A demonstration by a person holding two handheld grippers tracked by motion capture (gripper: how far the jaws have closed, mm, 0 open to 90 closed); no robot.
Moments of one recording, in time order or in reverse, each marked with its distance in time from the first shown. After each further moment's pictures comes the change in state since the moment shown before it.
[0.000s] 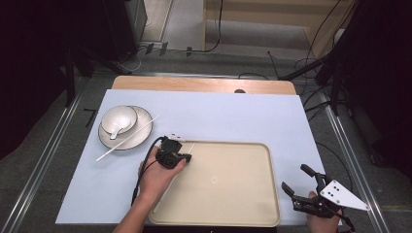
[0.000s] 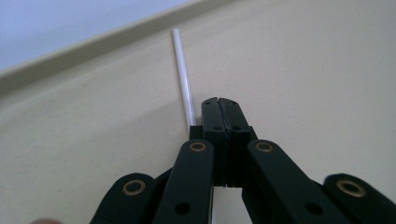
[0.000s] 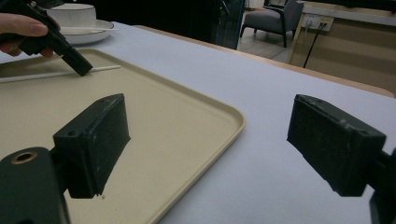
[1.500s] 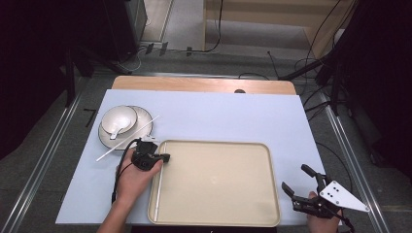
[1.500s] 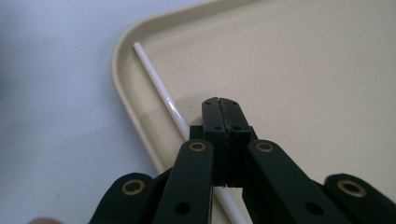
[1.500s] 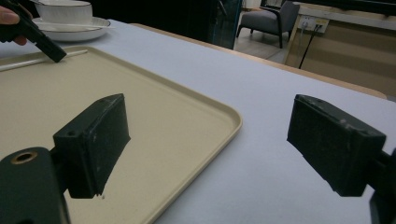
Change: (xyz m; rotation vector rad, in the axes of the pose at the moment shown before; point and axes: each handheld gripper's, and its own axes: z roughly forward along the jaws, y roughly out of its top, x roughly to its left) left arm 0.041 -0.027 -0.035 -0.018 0.043 -0.021; right arm 0.002 0.000 -0.001 0.003 -0.016 -0.017
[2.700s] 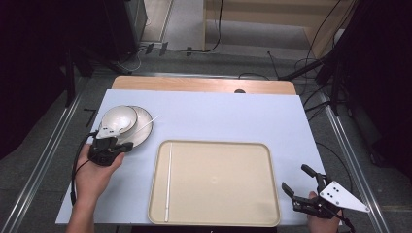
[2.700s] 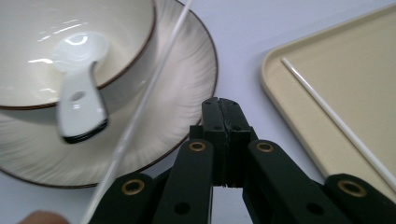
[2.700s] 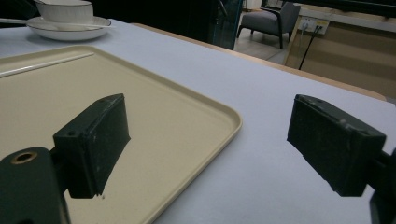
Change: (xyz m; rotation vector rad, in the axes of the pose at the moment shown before) left arm 0.059 -0.014 -0.084 -0.144 0.205 0.023; right arm 0.000 0.000 -0.001 -0.001 0.002 -0.004
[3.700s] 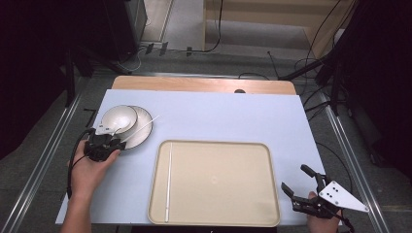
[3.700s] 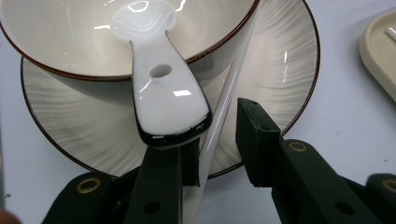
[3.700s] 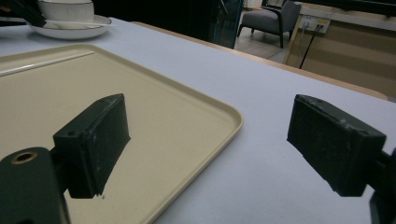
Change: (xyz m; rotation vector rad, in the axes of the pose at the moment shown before) left arm 0.036 -0.009 0.026 0.068 0.101 0.020; right arm 0.000 0.000 0.001 0.004 0.001 -0.005
